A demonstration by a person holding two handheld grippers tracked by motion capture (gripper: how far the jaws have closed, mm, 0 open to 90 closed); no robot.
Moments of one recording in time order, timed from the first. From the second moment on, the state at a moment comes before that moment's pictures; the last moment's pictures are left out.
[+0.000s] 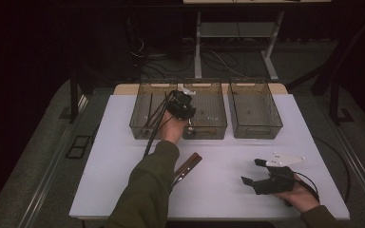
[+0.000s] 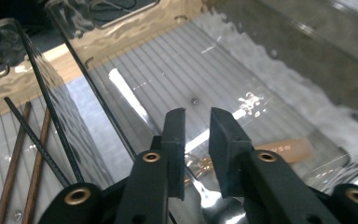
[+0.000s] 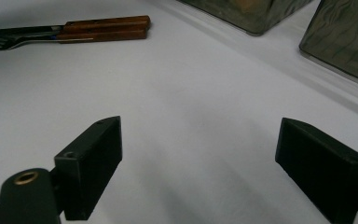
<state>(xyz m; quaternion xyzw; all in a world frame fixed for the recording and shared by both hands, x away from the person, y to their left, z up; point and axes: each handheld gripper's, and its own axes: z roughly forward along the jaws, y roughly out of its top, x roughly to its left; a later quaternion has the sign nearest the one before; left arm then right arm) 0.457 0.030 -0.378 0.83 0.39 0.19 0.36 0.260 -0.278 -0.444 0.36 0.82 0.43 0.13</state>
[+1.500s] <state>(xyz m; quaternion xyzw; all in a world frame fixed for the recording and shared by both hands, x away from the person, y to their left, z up) 0.343 0.095 -0.390 0.84 0.31 0.12 0.43 0.261 -0.278 -0.445 0.35 0.82 0.43 0.13</state>
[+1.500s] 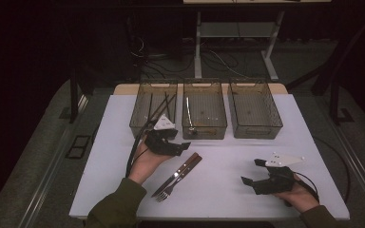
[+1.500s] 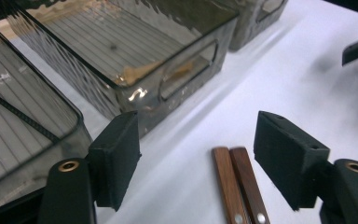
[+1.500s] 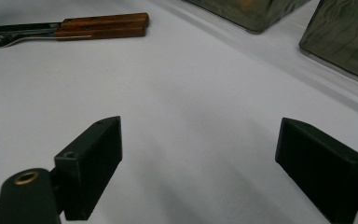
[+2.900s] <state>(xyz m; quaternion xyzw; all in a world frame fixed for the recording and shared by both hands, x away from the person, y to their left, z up) 0.298 0.108 -0.441 0.86 0.32 0.07 0.40 0.259 -0.277 -0.446 0.35 0.82 0.43 0.13</state>
